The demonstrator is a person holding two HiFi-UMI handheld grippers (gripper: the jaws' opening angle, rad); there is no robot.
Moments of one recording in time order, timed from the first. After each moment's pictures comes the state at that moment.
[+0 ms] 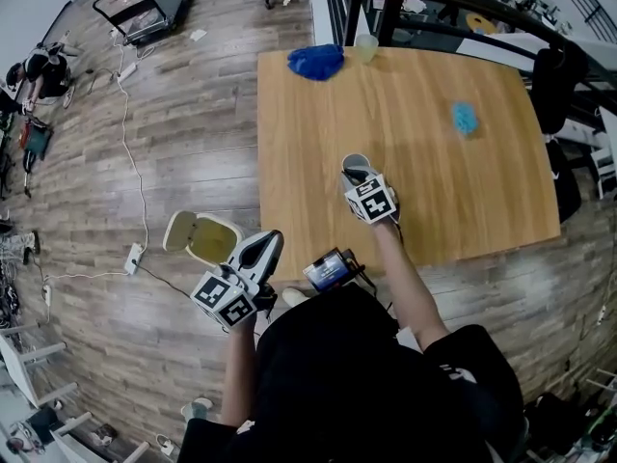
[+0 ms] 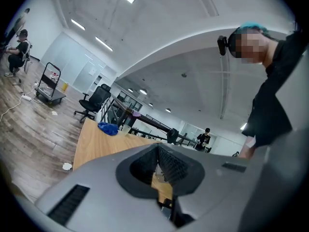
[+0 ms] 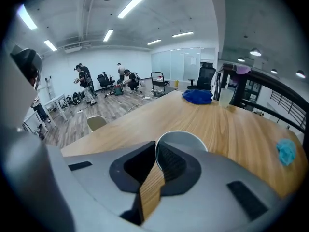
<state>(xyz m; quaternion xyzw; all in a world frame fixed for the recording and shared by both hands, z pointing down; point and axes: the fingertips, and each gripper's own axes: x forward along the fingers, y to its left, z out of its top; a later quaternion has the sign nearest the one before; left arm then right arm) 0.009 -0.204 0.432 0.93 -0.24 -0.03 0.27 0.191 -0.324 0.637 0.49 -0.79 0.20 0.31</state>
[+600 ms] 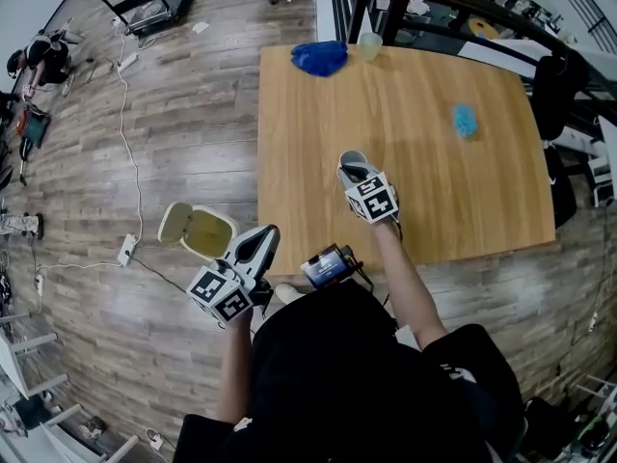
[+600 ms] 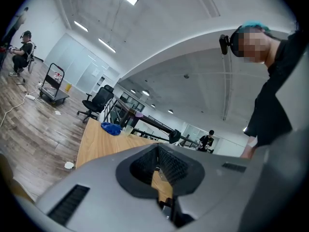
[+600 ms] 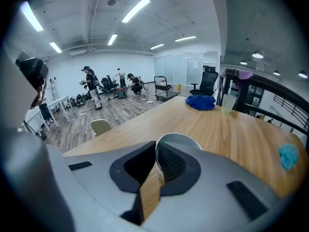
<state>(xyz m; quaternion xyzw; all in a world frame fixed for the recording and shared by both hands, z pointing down) 0.002 -0.202 0.436 0.93 -0.26 -0.03 0.28 0.182 -0.322 0.618 0.48 -0.81 0.18 0.29</state>
